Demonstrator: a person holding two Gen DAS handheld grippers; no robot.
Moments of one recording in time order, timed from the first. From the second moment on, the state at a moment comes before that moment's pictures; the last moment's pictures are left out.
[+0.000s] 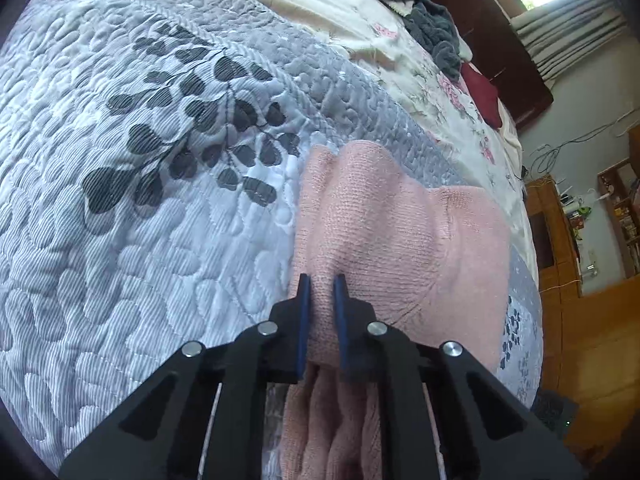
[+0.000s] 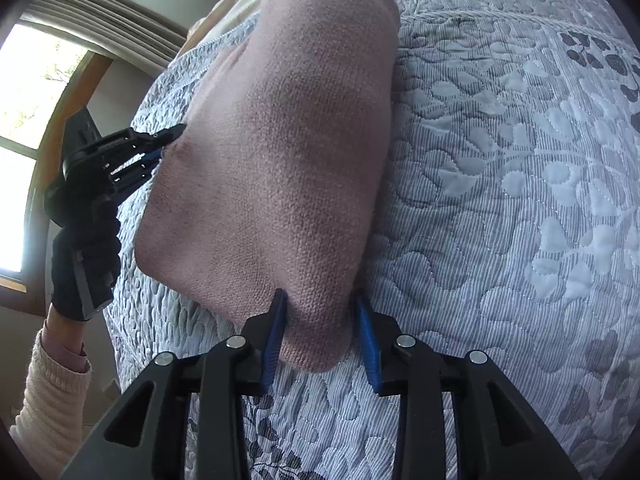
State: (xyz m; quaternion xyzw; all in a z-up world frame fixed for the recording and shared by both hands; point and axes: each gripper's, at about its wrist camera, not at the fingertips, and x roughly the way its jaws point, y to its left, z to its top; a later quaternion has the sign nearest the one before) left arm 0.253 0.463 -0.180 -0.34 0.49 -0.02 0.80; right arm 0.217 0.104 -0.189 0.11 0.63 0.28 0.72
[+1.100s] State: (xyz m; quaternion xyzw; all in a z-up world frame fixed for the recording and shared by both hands) left arm 0.292 0.401 -0.228 -0.34 0.55 -0.22 0.73; right arm 0.343 0.111 -0.226 0.32 0.59 0.34 0.66
